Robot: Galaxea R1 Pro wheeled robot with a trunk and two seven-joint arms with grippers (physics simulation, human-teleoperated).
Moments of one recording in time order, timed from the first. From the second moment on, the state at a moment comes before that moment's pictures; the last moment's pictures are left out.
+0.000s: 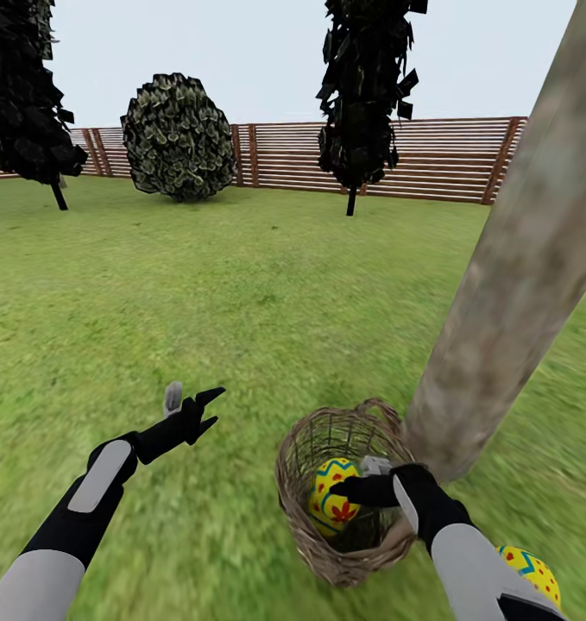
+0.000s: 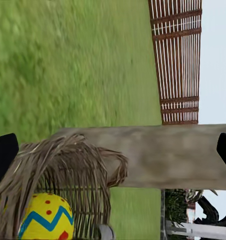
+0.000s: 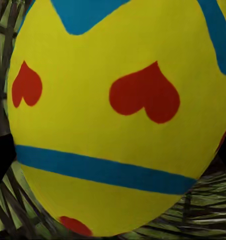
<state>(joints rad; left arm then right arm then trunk) -0.57 0.16 -0.01 -1.02 1.30 0.71 -0.16 -0.71 0.07 -0.26 -0.48 0.20 0.63 0.46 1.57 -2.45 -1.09</state>
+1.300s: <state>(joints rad) -0.57 0.08 -0.02 -1.02 1.29 0.58 -0.15 -0.71 -0.26 -0.26 -0.60 0.19 0.62 1.44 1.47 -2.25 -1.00</state>
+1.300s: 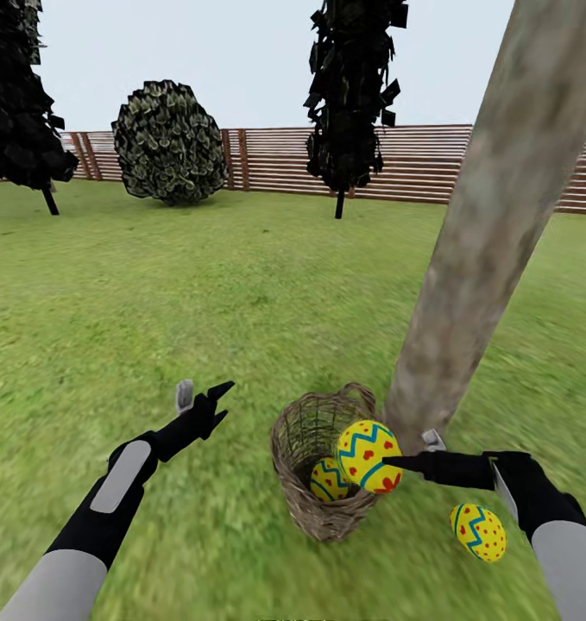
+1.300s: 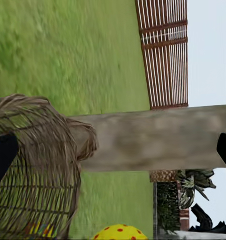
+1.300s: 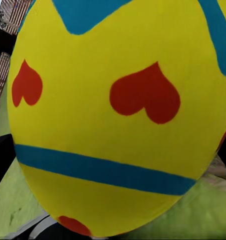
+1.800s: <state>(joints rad) -0.57 0.08 -0.02 -1.02 1.29 0.58 -0.17 -0.71 -0.35 -0.35 -0.59 0.19 0.61 1.54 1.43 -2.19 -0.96</state>
